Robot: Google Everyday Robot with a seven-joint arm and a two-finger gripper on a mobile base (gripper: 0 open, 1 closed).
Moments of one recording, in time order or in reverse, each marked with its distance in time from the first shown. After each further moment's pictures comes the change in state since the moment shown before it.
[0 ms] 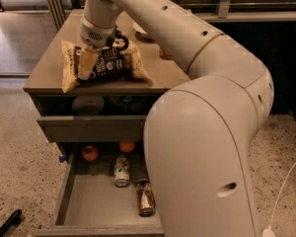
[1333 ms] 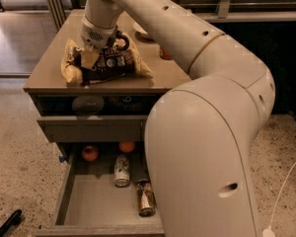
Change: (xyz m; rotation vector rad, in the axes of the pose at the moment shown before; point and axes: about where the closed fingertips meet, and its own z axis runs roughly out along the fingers) arm 0.001 0.001 -0.001 -0.003 0.002 0.002
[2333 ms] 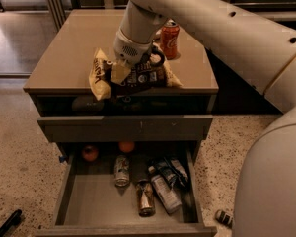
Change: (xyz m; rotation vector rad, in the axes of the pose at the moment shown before) arm 0.083 0.063 -0.038 0.018 0.014 0.104
